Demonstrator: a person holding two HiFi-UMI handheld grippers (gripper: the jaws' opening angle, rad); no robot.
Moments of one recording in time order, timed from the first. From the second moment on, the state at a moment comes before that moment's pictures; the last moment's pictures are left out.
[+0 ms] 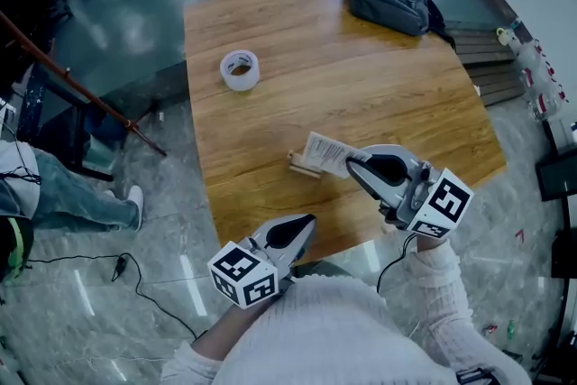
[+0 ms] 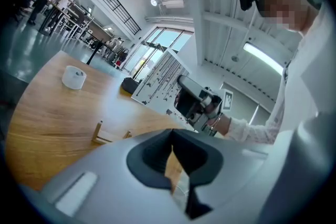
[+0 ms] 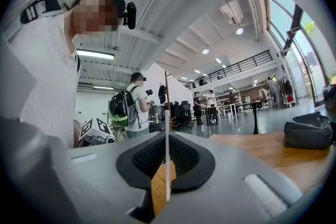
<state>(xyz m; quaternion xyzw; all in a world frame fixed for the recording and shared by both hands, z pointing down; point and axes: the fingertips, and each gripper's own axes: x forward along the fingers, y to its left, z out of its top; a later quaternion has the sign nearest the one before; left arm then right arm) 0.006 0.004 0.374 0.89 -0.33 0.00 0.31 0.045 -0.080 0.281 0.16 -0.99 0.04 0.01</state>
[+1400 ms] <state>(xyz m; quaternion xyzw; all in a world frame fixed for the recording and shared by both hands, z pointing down) 0.003 -0.002 0.382 0.89 -0.33 0.00 0.33 0.038 -0.092 0.296 0.16 -0.99 0.06 0.00</state>
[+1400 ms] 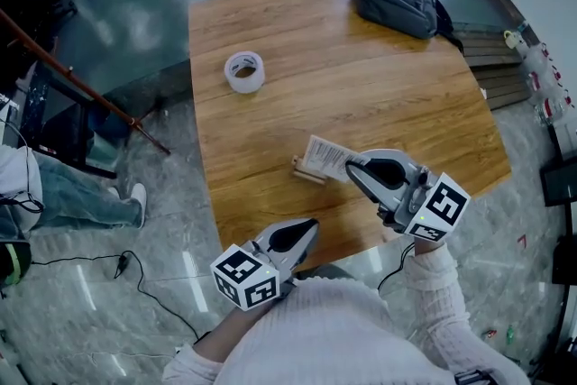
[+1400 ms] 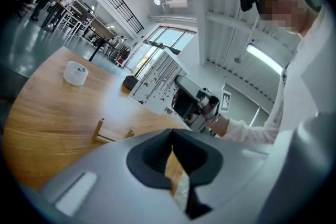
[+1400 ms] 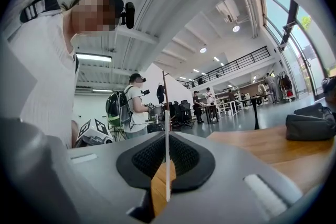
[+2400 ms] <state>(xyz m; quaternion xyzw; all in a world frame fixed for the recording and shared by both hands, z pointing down) 0.006 -0.019 0.433 0.85 -0.32 -0.03 0.42 0.018 -0.134 0.369 0.14 -0.98 0.11 0.00</state>
